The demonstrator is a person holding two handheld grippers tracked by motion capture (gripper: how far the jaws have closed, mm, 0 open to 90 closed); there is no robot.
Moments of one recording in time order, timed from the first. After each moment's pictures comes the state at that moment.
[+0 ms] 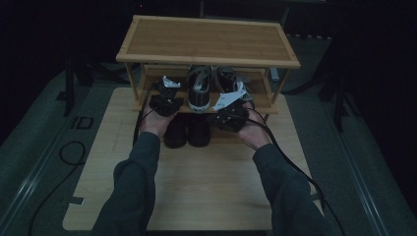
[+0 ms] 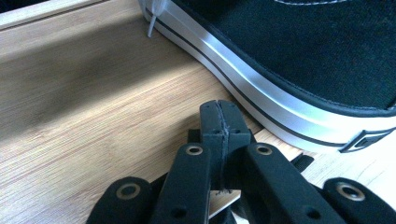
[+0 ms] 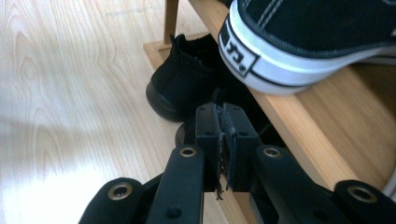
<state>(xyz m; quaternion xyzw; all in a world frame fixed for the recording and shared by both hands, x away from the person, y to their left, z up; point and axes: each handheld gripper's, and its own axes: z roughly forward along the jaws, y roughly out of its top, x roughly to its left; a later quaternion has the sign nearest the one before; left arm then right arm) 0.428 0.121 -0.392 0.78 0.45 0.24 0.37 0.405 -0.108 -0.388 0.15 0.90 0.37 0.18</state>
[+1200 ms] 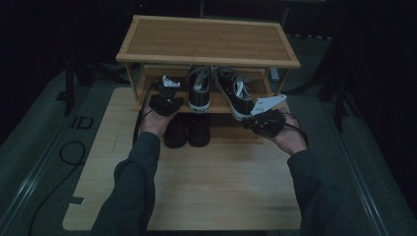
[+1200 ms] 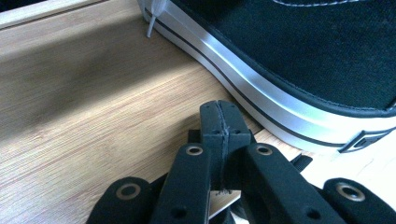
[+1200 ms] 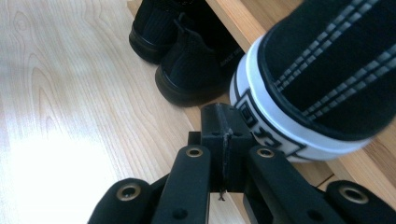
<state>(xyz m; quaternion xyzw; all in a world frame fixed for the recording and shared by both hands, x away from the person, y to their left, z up) 0.429 0.123 -0.392 0.78 0.45 0.24 0.38 0.395 -0.202 -0.385 0.17 0.90 0.35 0.18</state>
